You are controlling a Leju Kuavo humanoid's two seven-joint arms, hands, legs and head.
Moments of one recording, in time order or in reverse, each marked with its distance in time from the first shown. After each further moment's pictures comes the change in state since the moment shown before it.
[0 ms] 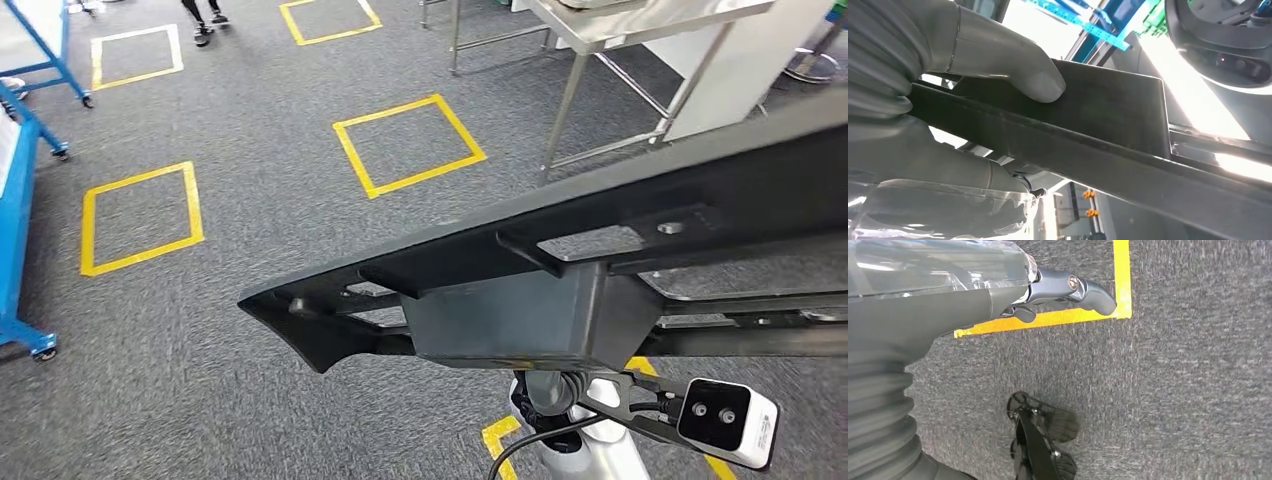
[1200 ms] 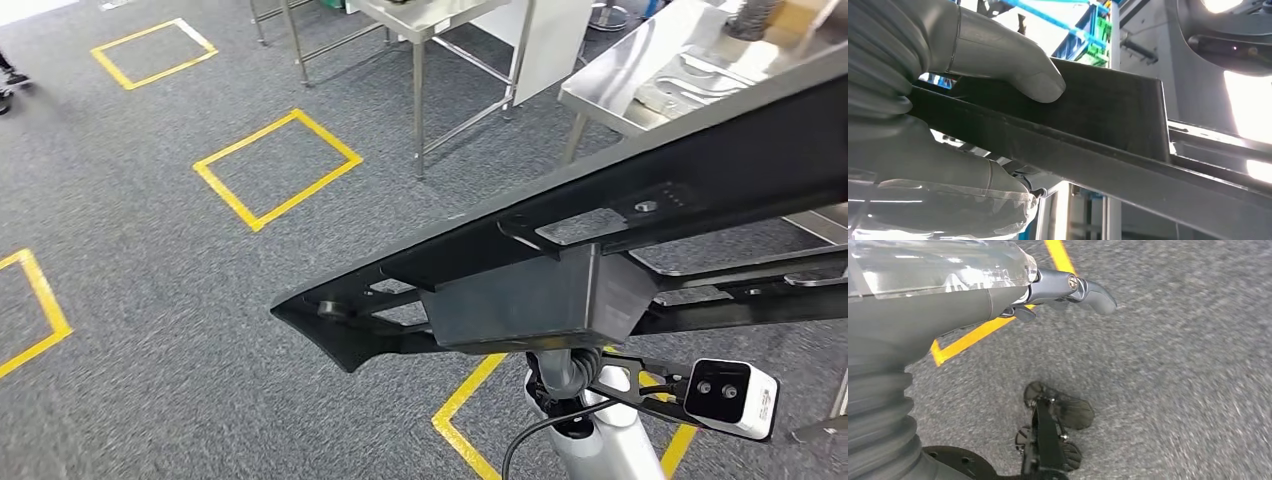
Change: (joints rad) left arm -0.005 -0.033 0.019 0.000 -0.027 0.013 0.017; right arm -0.017 -0.041 -0.052 0.047 -0.040 0.043 0.000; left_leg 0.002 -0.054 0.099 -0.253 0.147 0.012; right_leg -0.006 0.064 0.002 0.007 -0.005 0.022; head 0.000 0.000
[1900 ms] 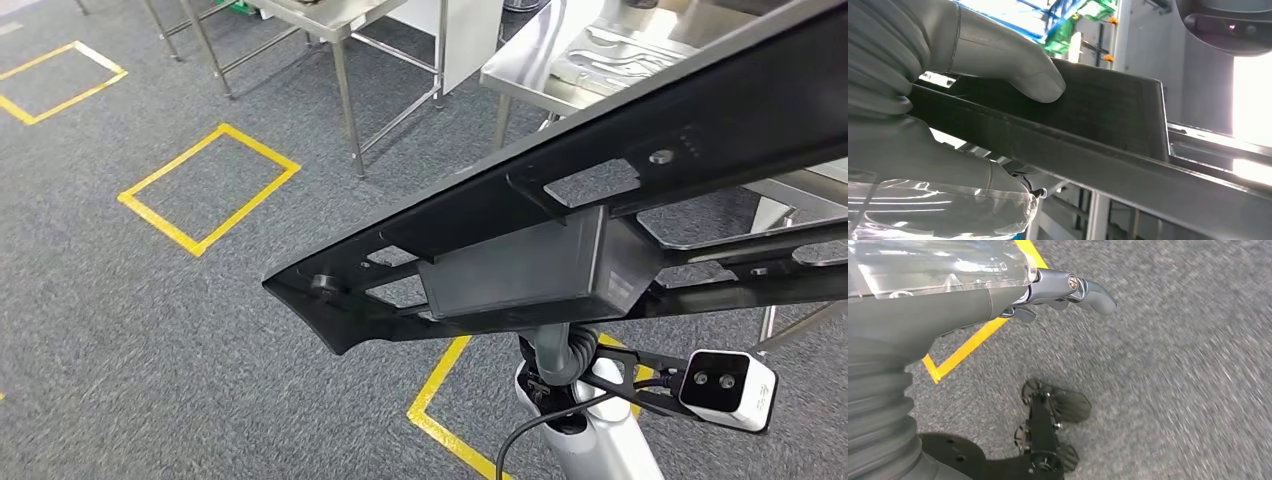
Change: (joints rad) left arm -0.011 -0.008 0.012 0.000 -0.002 0.004 0.006; right arm -0.035 0.006 0.041 -0.002 -0.022 -0.098 0.000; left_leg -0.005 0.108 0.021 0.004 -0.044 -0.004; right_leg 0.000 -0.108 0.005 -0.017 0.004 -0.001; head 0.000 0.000
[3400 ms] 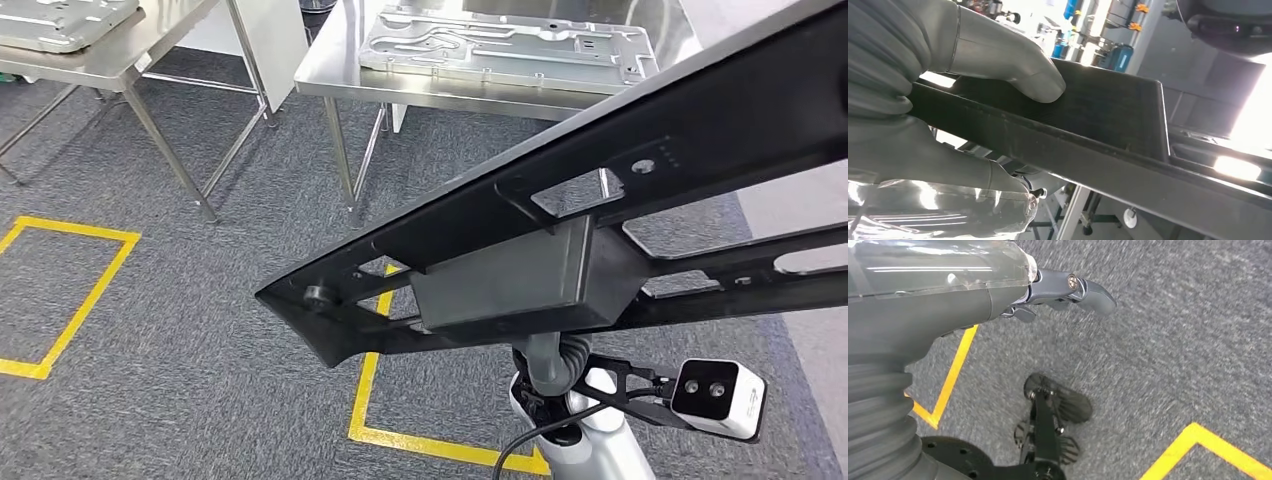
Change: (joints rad) left arm 0.007 -0.008 0.019 0.000 -0.002 -0.029 -0.012; right arm 0.031 0.004 0.022 -0.008 0.006 -0.005 0.000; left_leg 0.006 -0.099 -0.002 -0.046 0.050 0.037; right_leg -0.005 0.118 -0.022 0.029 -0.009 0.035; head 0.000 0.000
